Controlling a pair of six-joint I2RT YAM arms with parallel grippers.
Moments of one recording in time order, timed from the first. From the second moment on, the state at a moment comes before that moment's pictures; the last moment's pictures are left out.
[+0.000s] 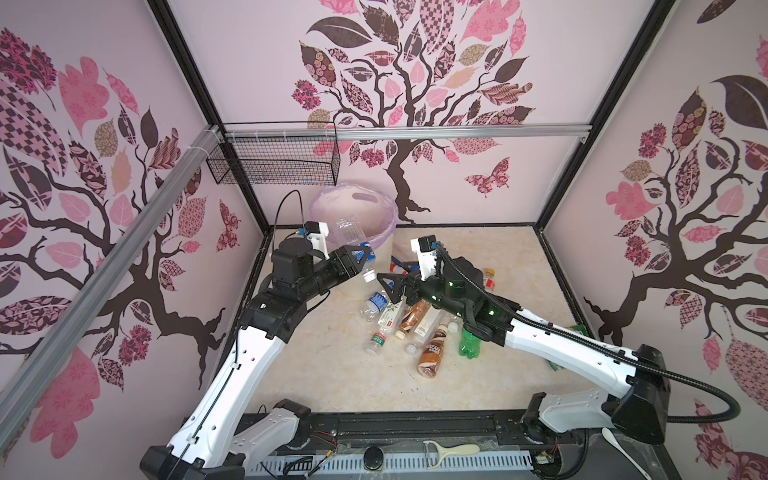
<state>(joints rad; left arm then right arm) -0.37 1.06 1.20 -0.45 0.28 -0.81 0.91 1.36 1.14 0.08 0.02 0.45</state>
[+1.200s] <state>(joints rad) -0.49 1.12 1.23 -0.39 0.12 -1.00 0.92 1.45 1.18 0.19 0.08 0.51</state>
